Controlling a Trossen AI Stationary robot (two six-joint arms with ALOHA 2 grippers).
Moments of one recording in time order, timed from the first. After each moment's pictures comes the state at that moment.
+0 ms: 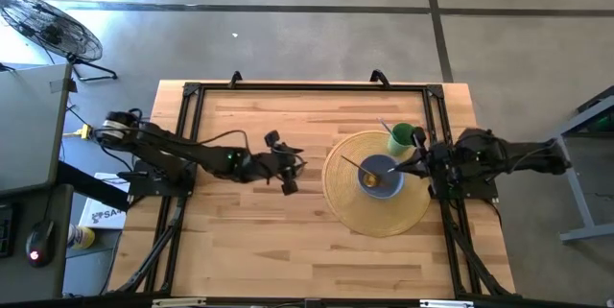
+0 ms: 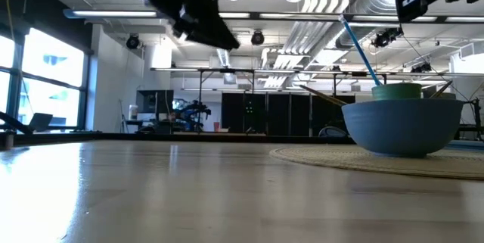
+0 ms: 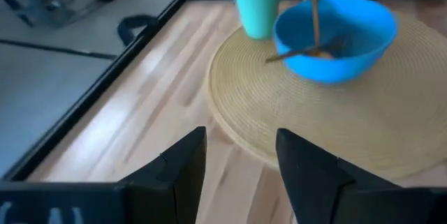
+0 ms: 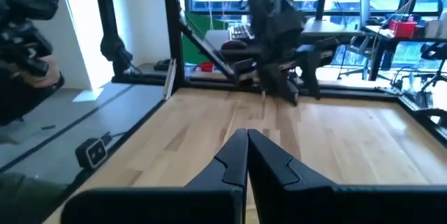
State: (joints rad) left arm -0.17 1.47 0.89 0.08 -0.58 -0.10; right arm 0.06 0.25 0.36 -0.17 -0.15 0.02
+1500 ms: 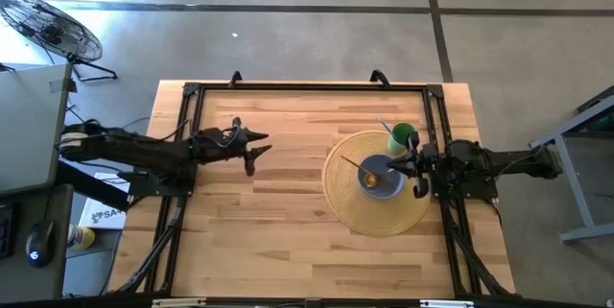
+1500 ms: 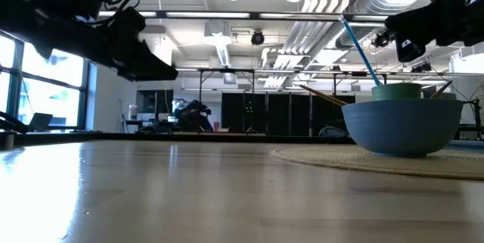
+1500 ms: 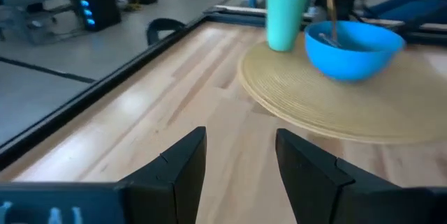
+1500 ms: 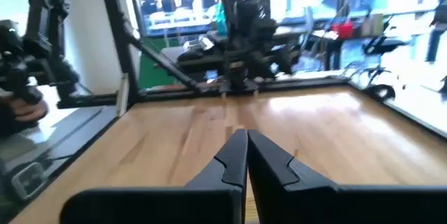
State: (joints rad) left arm 0.17 1.05 0.19 0.67 -0.18 -0.03; right arm 0.05 0.09 0.07 0.05 0.02 0.12
